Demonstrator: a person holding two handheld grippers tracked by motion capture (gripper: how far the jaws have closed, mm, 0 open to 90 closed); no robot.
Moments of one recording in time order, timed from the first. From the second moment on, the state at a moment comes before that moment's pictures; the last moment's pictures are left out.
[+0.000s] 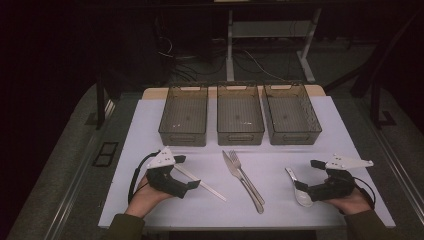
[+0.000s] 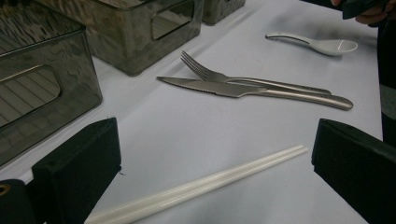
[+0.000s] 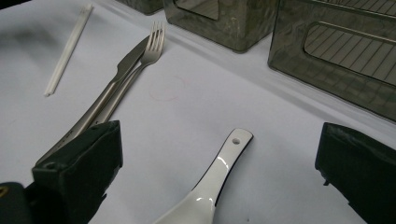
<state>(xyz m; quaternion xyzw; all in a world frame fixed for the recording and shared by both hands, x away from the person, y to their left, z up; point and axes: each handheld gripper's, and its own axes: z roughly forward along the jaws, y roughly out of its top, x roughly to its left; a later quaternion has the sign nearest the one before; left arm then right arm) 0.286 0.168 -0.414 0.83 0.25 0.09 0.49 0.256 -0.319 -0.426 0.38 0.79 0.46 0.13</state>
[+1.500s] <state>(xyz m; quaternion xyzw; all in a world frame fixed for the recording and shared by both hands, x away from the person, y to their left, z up) 0.313 0.153 -0.440 0.90 0.17 0.06 0.38 0.256 -0.318 -0.426 0.38 0.79 0.46 0.13</state>
